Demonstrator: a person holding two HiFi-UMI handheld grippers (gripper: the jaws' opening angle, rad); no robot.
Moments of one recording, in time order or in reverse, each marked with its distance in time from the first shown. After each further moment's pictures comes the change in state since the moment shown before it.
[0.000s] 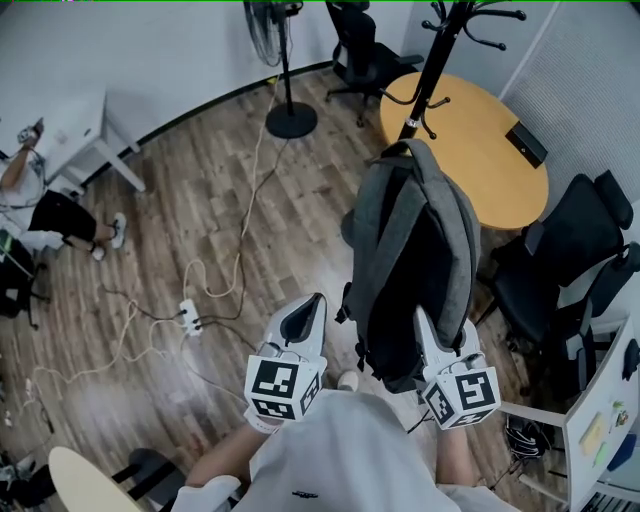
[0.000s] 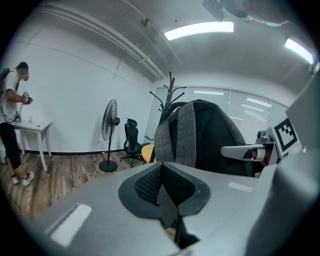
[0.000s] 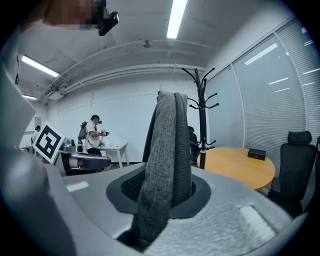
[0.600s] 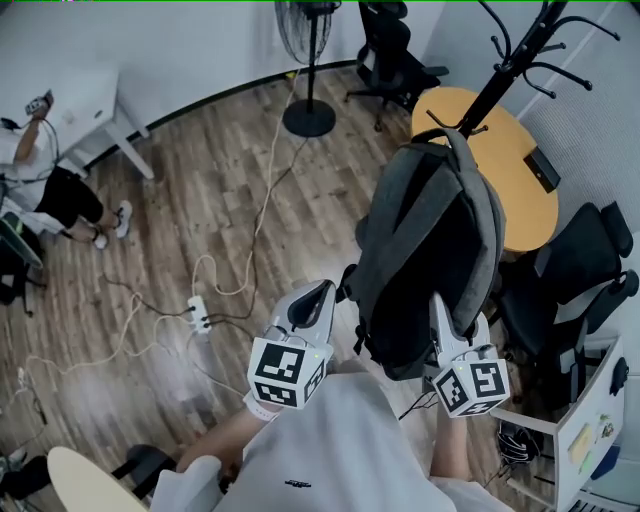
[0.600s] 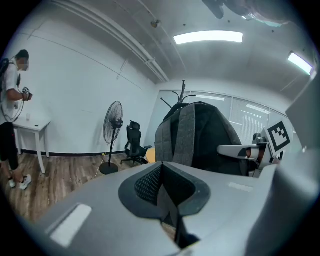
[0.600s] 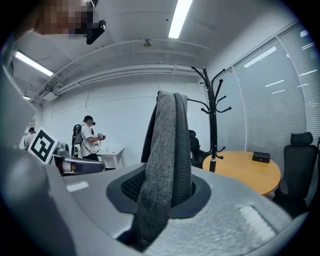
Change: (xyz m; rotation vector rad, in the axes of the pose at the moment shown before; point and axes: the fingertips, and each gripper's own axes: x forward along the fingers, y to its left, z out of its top) left arm -0.010 0.104 0.052 -0.026 -0.015 -0.044; right arm 0.081 0.058 0.054 0.023 -0.040 -0.049
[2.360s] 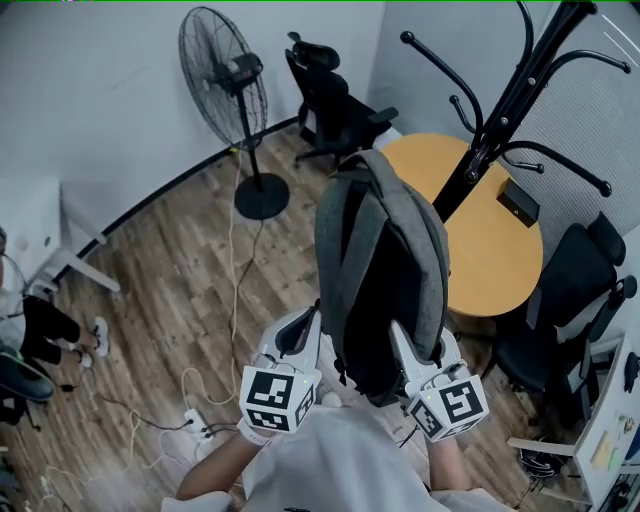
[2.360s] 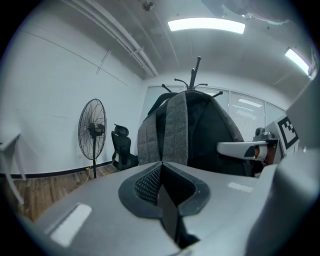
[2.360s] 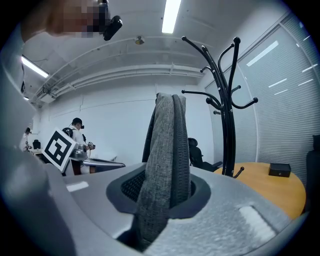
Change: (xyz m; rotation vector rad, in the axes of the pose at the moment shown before) left arm 0.287 0.093 0.120 0.118 -0.002 -0.134; right arm 0.252 -0.101 0.087 -0.015 -0.078 0.016
